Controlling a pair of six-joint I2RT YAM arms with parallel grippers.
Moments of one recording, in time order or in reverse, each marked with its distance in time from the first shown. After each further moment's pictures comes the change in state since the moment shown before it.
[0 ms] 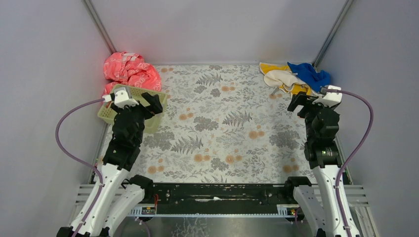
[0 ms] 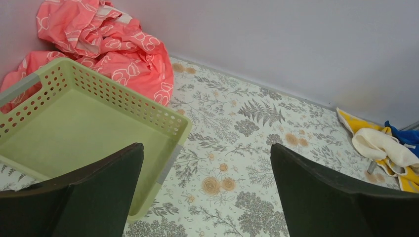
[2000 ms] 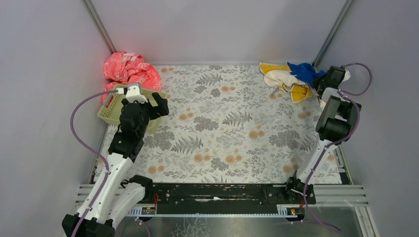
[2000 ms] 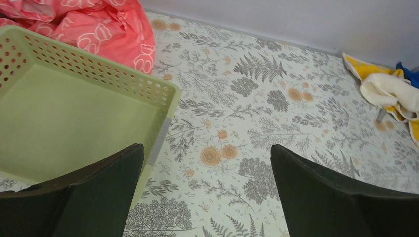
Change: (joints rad) left arm 0.059 0.131 -0.002 -0.027 0.181 0.024; right arm -0.426 1.486 0.755 0.248 -0.220 0.537
